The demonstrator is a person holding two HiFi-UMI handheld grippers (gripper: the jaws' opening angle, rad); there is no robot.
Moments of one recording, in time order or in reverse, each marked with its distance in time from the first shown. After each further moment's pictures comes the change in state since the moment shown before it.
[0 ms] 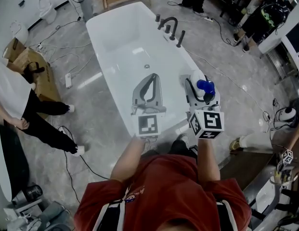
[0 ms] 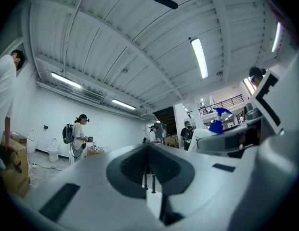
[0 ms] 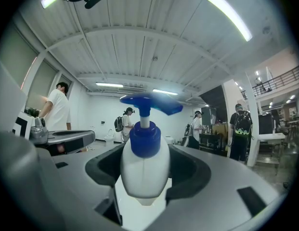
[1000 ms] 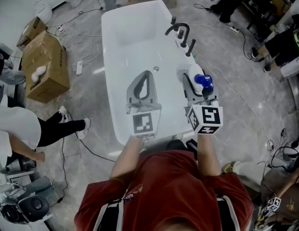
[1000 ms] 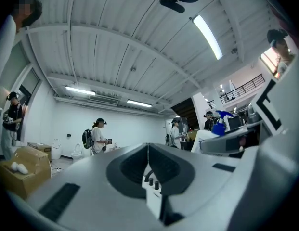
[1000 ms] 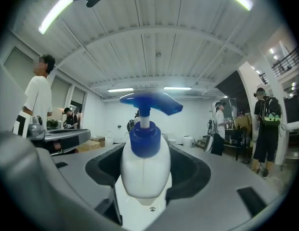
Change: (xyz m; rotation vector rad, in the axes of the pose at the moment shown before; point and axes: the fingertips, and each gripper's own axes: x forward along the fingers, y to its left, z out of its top) left arm 0.109 -0.024 -0.017 0.042 0.042 0.283; right arm 0.118 -0.100 -0.011 0.050 -0.020 0.254
